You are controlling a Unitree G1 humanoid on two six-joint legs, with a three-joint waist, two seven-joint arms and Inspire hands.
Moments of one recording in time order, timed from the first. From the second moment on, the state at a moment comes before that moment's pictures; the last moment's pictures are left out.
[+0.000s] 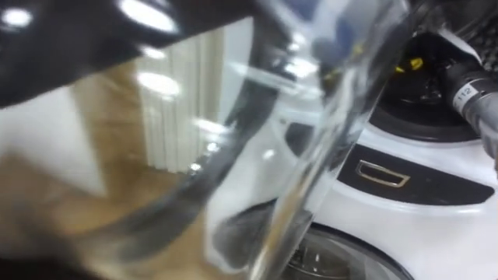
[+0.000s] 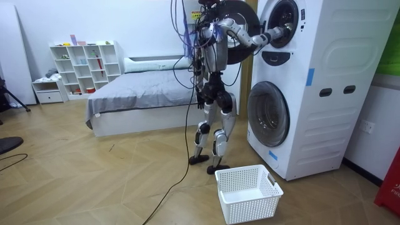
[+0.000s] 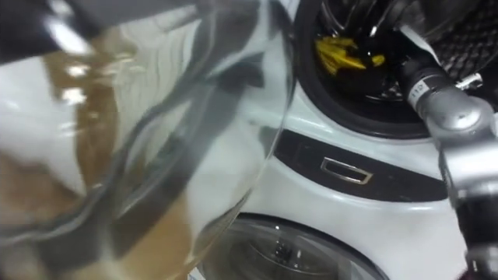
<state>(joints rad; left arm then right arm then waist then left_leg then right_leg) 0.14 0.33 0.06 1.09 0.04 0.14 -0.03 -0.58 -0.66 0.04 0.15 -0.07 0.19 0.17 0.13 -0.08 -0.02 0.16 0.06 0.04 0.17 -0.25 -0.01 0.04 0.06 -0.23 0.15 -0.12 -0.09</state>
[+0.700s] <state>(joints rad) 0.26 0.31 0.08 1.12 -0.05 0.06 0.04 -0.13 -0.60 -0.06 -0.60 0.13 0.17 0.24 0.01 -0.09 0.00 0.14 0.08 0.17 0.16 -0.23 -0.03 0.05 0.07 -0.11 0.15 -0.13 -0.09</state>
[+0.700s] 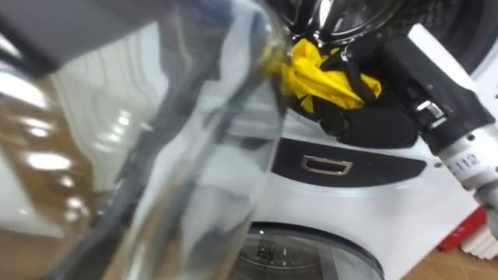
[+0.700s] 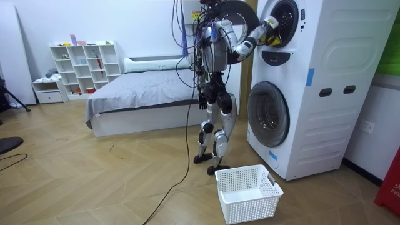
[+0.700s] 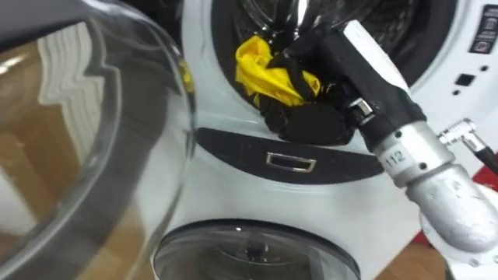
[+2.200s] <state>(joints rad) 0.22 0.31 0.16 1.09 -0.03 -0.01 0.01 0.28 -0.54 -0.49 -0.54 0.37 0.06 0.34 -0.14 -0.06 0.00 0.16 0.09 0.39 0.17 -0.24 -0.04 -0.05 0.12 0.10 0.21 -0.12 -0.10</state>
